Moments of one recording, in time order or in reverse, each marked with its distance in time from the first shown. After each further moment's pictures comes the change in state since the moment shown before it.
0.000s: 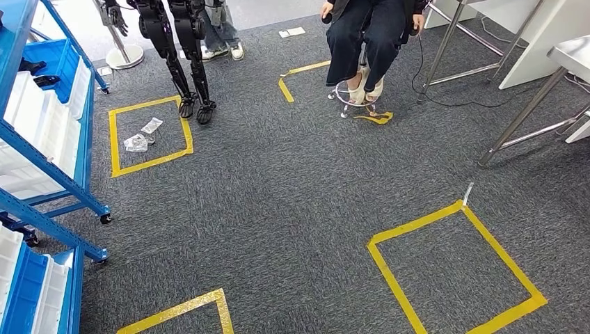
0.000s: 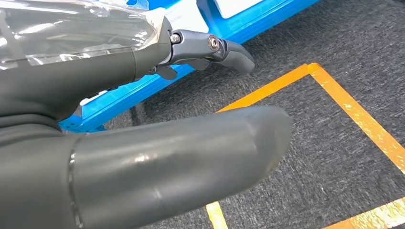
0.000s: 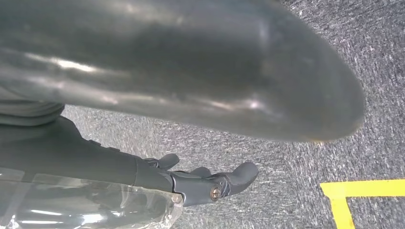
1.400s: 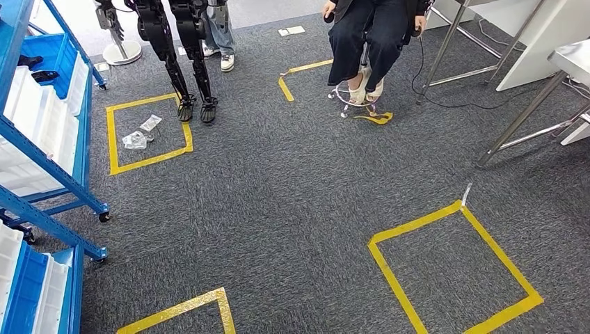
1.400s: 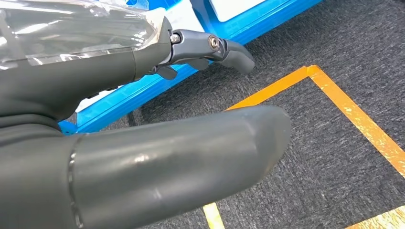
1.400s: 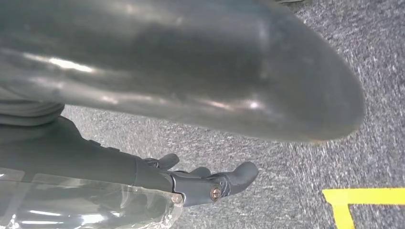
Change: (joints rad) left arm -0.001 -0.002 0.000 0.000 0.003 -0.004 0.003; right arm -0.001 -0.007 0.000 0.000 0.016 0.015 0.016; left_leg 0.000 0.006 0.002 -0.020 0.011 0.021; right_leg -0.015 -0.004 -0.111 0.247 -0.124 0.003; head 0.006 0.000
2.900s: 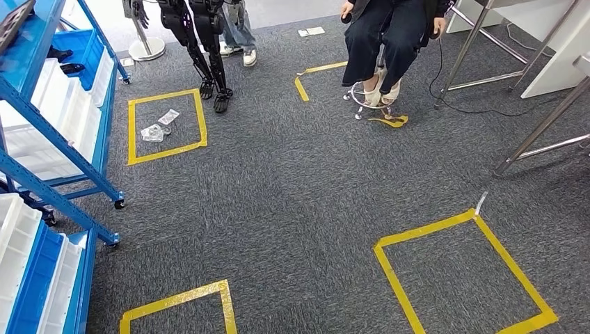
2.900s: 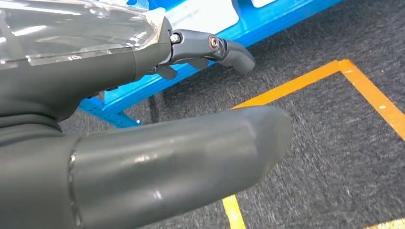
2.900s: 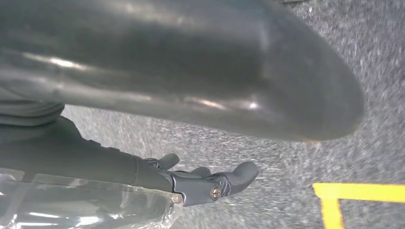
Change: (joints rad) left arm -0.001 -0.003 -0.001 0.004 -0.004 0.013 0.017; right arm 0.009 0.002 -0.001 0.002 -0.010 -0.004 -0.016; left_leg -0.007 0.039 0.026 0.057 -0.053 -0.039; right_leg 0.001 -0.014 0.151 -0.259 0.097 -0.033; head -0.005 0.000
